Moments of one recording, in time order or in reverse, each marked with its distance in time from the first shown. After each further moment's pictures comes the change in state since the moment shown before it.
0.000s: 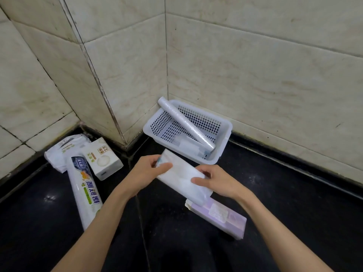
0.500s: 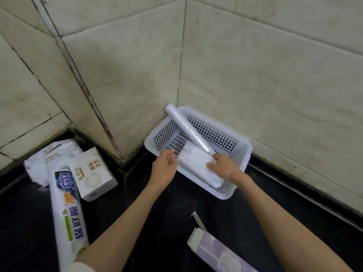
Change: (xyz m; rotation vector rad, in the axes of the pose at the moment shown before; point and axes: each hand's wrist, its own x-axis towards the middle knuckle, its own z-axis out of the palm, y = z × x) left_hand 0.144 -0.035 0.016 0.068 0.338 -0.080; right_hand 0.164 0.031 -0.057 -0.371 0.081 0.250
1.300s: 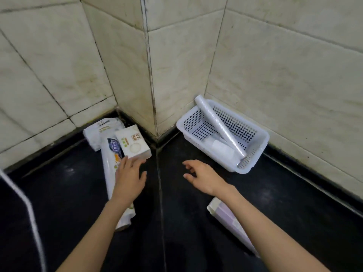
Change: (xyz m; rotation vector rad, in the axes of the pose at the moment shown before) left_hand -0.128 -0.081 -0.138 0.722 0.224 0.100; right_hand -0.109 -0.080 0.097 -0.113 -0.074 -0.419
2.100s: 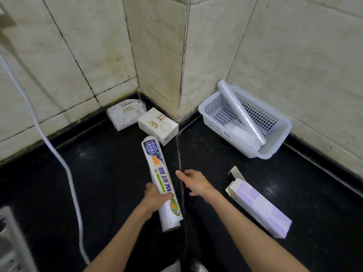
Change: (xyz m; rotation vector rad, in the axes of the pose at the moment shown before) left_hand -0.084 -0.031 0.036 -0.777 -0.452 -0.679; right_hand -0.007 -0.054 0.102 0.514 -0.172 0.486
